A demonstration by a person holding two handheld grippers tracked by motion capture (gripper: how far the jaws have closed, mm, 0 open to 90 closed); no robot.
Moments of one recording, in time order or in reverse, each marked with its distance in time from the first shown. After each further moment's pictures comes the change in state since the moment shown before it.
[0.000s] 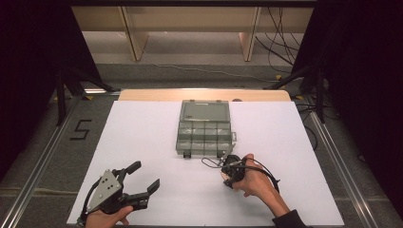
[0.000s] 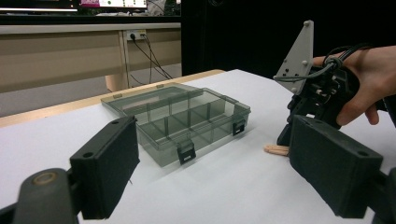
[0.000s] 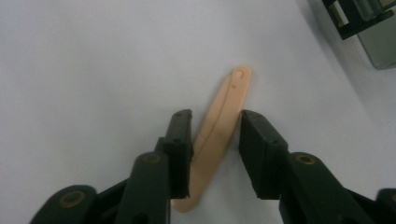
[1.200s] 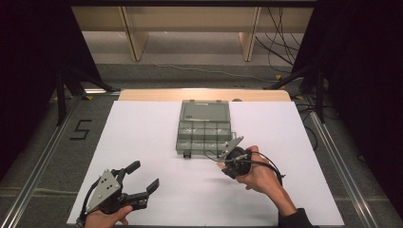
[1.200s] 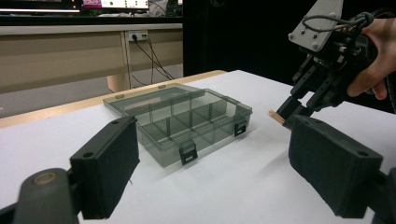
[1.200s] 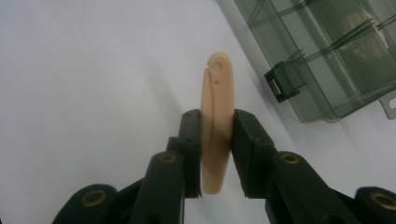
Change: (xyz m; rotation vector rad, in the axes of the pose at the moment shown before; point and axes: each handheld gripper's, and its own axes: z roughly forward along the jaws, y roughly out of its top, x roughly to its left) left arm 0.000 0.001 -0.001 -0.003 0.008 -0.004; right arm -0.003 0.005 -0.040 -0.193 -0.046 -0.079
